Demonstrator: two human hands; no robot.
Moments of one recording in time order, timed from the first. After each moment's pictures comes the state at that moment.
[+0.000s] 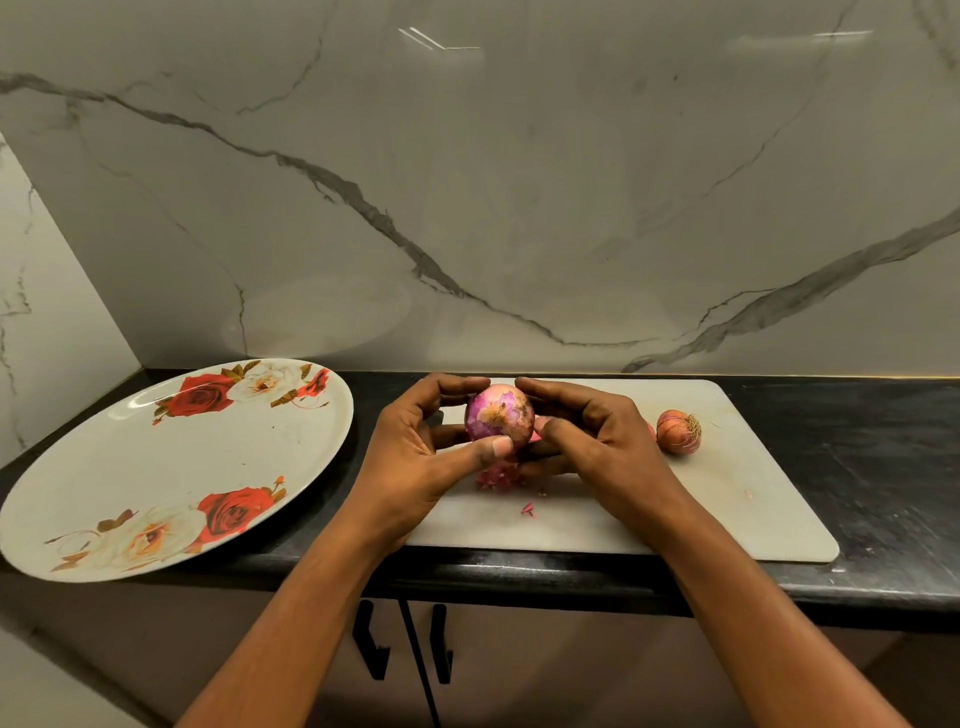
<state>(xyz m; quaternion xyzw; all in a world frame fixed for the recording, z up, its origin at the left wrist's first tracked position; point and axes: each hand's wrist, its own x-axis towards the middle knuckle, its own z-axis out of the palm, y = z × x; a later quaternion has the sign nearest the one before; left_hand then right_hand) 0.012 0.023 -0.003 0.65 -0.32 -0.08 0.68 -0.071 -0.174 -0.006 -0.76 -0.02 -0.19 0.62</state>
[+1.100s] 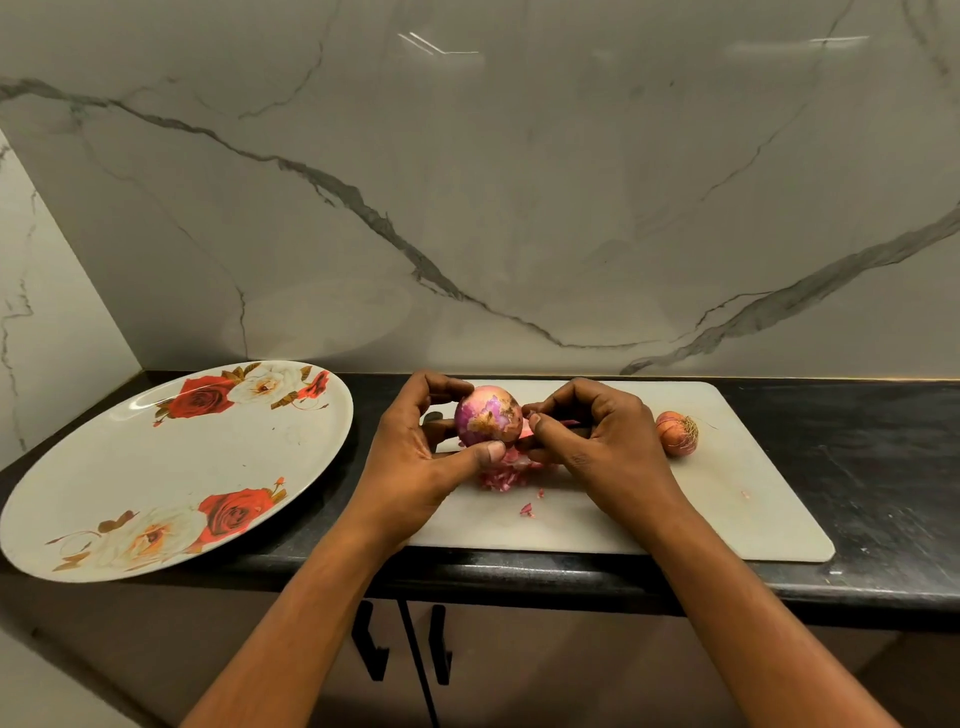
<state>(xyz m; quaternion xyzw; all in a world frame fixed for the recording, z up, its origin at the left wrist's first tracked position) 0.011 0.022 -0.006 0.68 -0.31 -0.05 0.66 -0.070 -0.174 -0.007 -0.79 0.03 -0.27 0.55</state>
